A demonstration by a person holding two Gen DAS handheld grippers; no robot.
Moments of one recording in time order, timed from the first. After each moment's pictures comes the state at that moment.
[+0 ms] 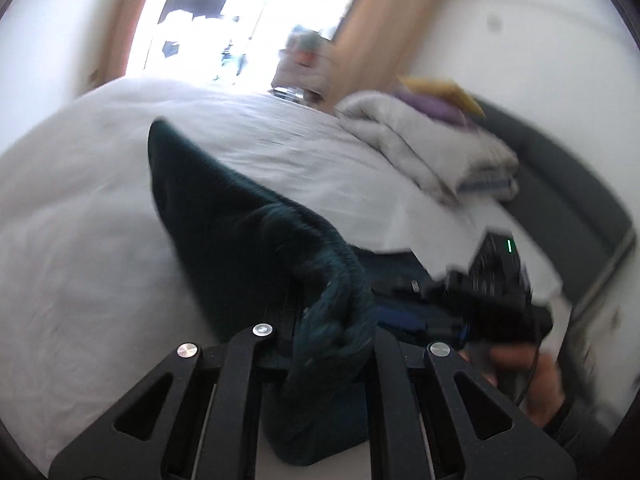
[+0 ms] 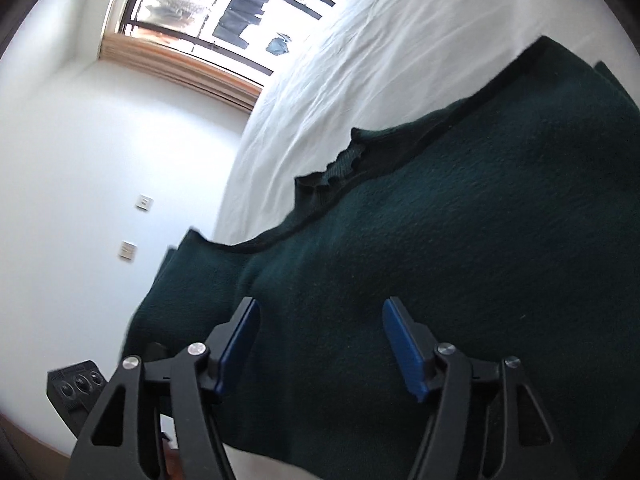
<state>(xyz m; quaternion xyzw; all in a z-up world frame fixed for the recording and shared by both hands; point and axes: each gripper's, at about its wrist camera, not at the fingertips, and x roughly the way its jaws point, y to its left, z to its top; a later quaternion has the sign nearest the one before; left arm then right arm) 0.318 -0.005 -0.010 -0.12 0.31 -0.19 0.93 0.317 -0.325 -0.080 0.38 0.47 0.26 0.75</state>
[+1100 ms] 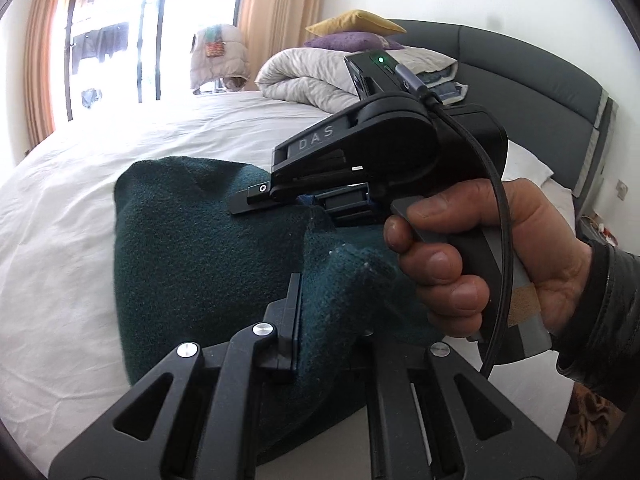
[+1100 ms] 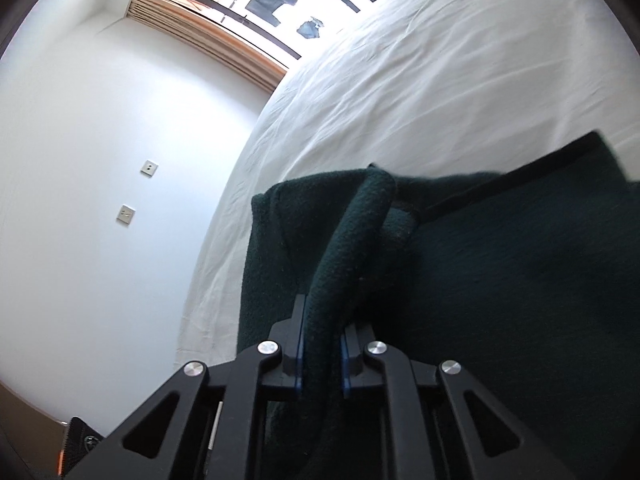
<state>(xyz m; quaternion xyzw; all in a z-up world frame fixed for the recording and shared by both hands) 0.294 -0.124 -0.060 0.02 0.30 -0.27 0.91 0.327 -0.361 -0.056 0.27 0.47 0.29 0.79</state>
